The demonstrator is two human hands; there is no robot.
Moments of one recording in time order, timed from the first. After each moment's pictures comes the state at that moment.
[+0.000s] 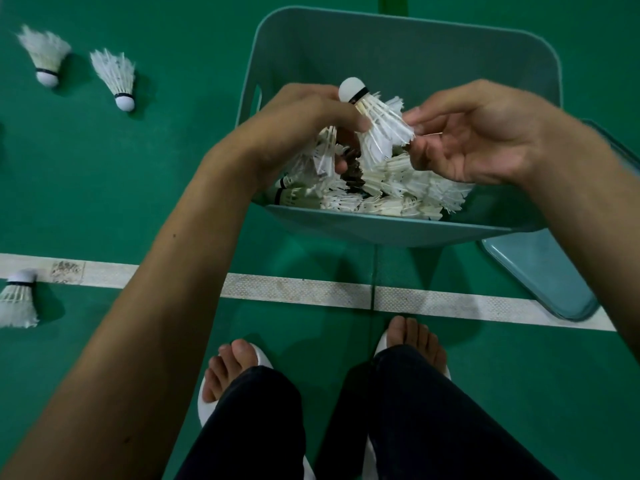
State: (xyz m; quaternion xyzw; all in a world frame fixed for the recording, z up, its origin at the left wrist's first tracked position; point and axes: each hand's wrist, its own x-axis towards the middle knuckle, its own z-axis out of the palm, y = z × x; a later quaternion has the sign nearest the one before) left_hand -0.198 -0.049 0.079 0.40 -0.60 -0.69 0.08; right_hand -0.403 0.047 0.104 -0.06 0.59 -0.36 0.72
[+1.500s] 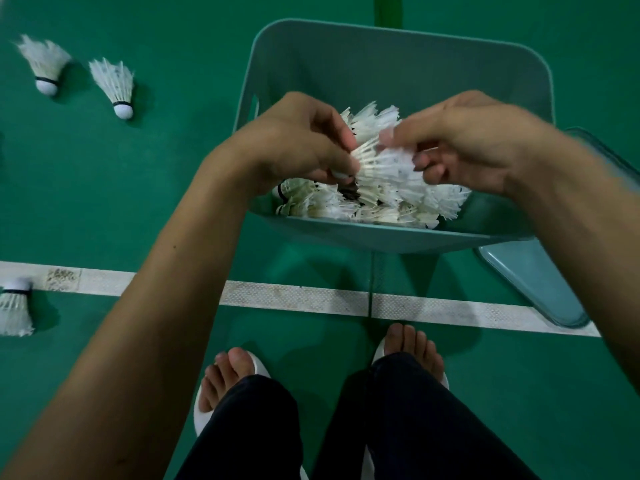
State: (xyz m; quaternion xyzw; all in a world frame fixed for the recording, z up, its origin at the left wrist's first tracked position) left_hand -0.198 -0.049 0.087 0.43 -0.64 -0.64 0.02; right_hand -0.382 0.047 0.106 -0.23 0.72 -0.33 0.56
